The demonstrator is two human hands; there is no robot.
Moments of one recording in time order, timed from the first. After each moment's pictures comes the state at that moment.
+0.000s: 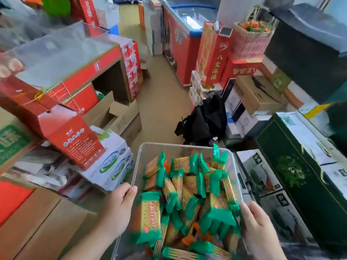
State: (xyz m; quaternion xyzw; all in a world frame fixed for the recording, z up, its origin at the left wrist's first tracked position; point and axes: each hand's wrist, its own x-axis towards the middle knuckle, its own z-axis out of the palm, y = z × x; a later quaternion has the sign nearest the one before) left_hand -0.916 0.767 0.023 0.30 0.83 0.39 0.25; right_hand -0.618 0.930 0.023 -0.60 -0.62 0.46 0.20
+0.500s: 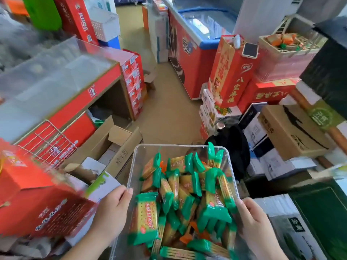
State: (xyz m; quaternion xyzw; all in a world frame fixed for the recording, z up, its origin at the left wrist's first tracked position) left_hand -1.152 1.004 0.014 0.27 0.86 0.36 0.24; right_hand -0.858 1.187 0.012 -0.57 -0.63 0.50 0.16
